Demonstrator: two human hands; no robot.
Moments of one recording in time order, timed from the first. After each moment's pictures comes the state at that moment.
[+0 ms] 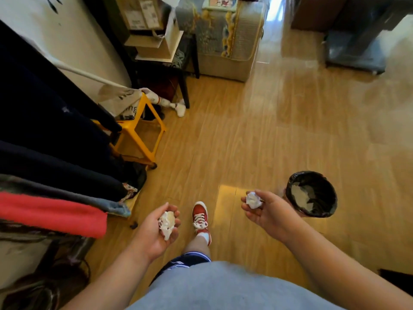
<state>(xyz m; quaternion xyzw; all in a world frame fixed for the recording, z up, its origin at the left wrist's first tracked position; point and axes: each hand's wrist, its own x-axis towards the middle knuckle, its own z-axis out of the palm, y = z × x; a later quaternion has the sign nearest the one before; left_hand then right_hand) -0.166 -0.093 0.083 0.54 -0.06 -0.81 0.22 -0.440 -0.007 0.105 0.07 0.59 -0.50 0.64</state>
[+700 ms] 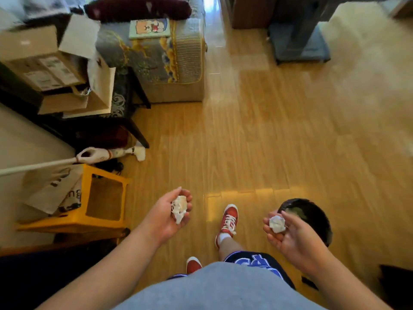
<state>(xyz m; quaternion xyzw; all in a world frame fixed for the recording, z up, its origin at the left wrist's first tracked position) -0.442 -0.404 0.096 0.49 -0.19 -0.85 0.06 -0.636 -0.153 0.085 0.24 0.53 -0.61 0.54</state>
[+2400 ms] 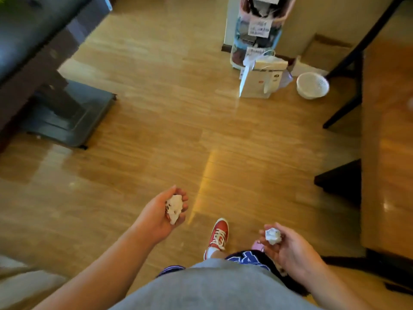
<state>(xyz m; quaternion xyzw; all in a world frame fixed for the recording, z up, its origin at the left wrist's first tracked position) -1.265 -0.404 0.097 0.30 -0.46 -0.71 -0.44 -1.078 -0.141 0.070 0.54 0.29 -0.78 0.11</state>
